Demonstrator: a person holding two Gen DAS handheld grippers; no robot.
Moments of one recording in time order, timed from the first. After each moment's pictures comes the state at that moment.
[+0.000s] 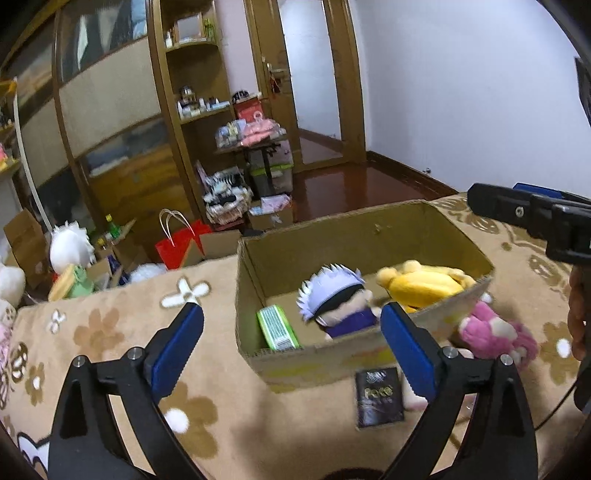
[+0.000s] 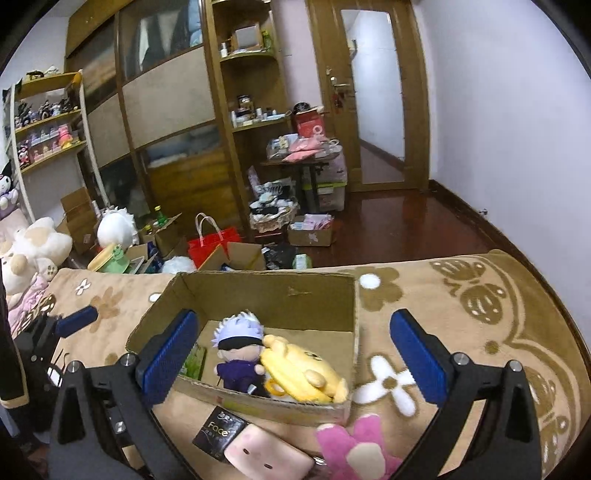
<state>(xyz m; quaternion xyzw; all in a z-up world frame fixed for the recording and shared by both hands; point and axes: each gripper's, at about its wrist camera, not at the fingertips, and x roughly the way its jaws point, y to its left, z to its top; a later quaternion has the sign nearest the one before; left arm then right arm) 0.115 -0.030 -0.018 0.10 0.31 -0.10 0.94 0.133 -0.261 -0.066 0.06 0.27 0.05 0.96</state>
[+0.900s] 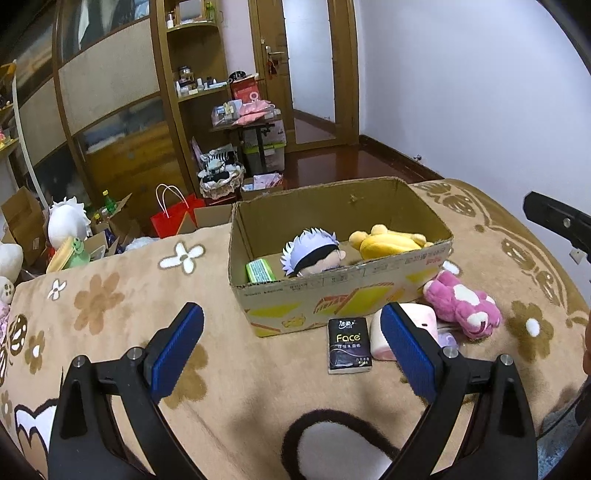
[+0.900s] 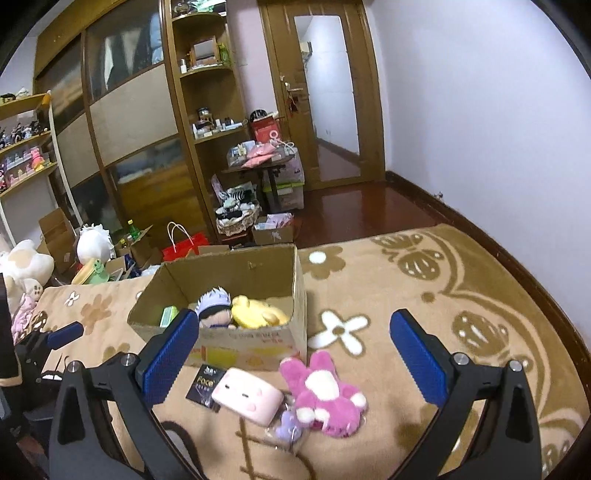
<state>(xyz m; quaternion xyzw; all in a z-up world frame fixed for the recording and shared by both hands) 0.063 -0.029 -0.008 0.08 0.35 -0.11 0.93 0.045 -0.294 -0.050 0.09 0.28 -0.03 0.96</state>
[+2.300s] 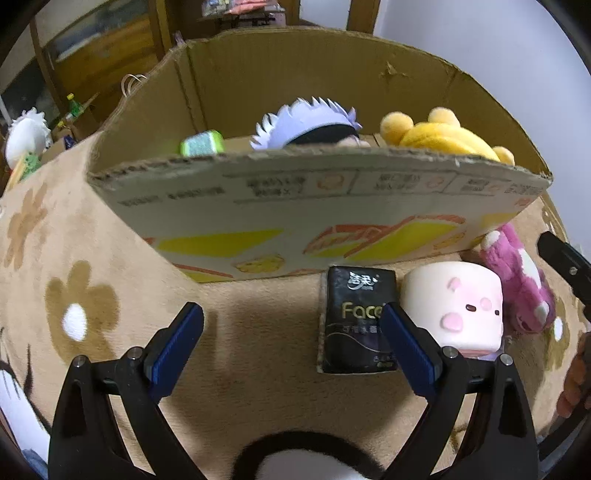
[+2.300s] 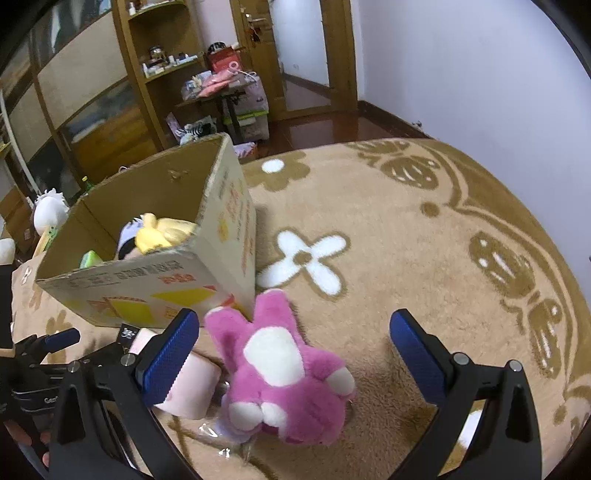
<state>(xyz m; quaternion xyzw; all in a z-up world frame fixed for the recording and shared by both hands) 0.150 -0.042 -0.126 0.03 0.54 -0.12 0.83 0.106 -0.320 -0.163 0.11 0.41 -0.08 0.90</state>
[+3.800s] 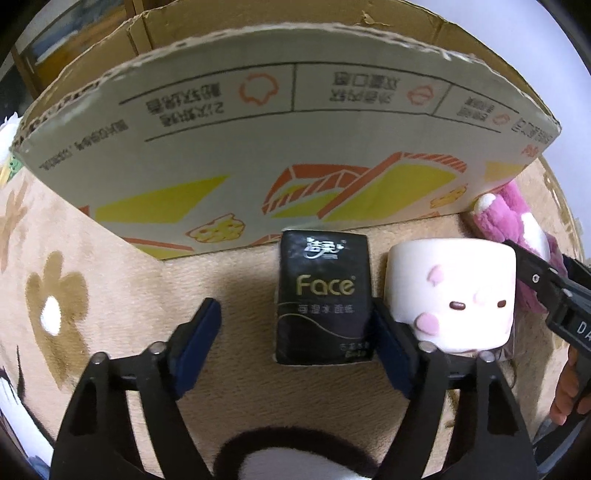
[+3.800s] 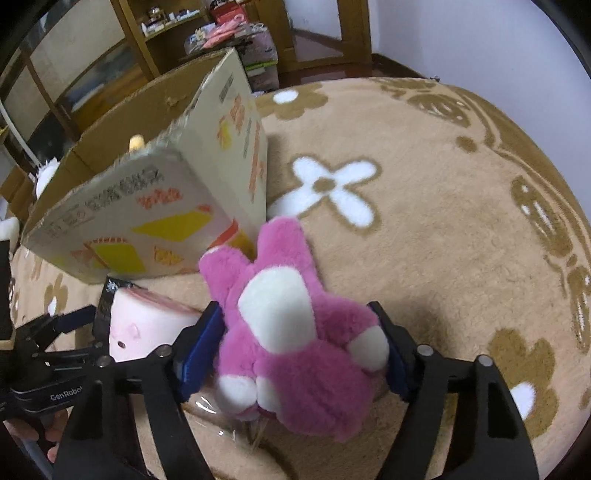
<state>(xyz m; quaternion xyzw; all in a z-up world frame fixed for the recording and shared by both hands) 0.142 -0.078 -0.161 0.06 0.57 -0.13 0.81 0.115 -0.306 -0.205 0.12 0.49 -0.04 0.86</state>
